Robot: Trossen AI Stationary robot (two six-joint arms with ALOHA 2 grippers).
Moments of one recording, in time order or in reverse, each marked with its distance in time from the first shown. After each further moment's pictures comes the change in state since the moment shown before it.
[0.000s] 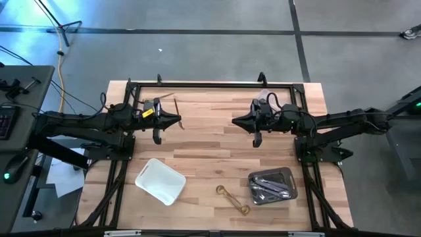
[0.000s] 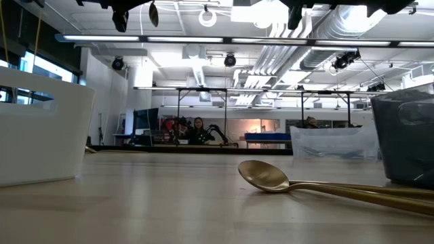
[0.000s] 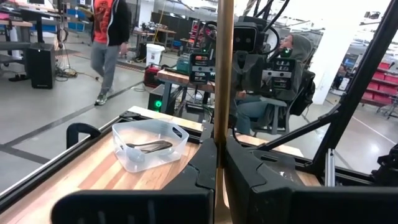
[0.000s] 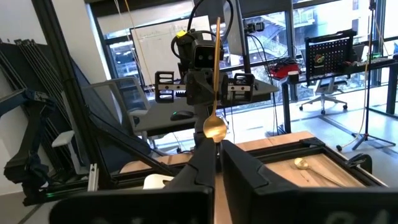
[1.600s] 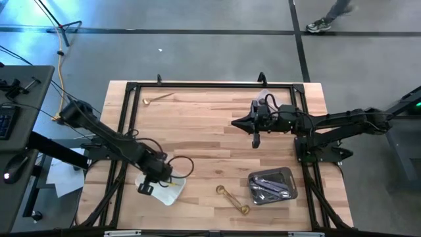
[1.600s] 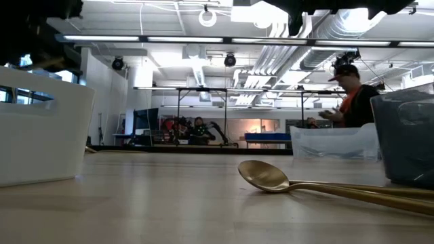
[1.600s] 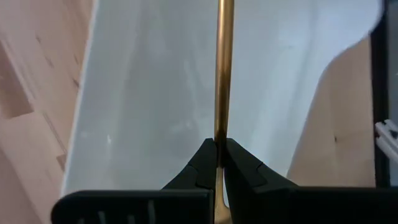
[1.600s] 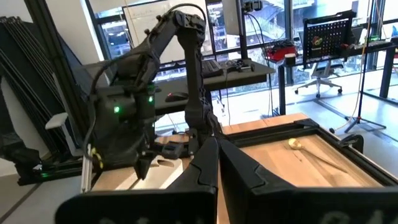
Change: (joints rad) left arm -0.547 0.640 0.328 -1.042 0.286 -0.090; right arm -0.007 0.001 0.000 -0.085 0.000 -0.010
